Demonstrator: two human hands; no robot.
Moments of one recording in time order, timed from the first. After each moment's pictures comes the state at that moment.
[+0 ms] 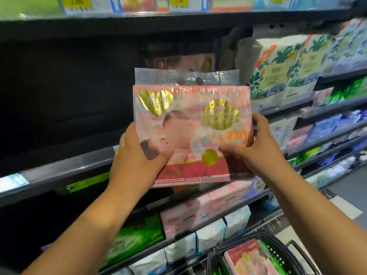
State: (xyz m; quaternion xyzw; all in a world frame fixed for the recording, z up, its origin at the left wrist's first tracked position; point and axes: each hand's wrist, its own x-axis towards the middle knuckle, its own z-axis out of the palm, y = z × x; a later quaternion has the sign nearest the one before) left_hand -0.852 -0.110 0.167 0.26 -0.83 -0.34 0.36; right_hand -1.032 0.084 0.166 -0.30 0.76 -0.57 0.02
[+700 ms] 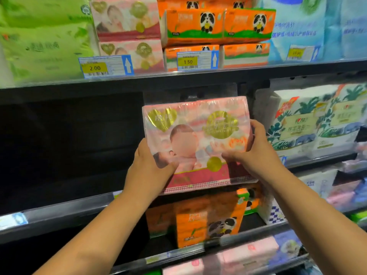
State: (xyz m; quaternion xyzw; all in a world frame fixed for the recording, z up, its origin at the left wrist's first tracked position) left_hand -0.940 -0.152 0.211 0.32 -0.82 -0.27 0.38; right_hand -1.140 0.008 0.227 -0.40 0.72 -0.57 0.01
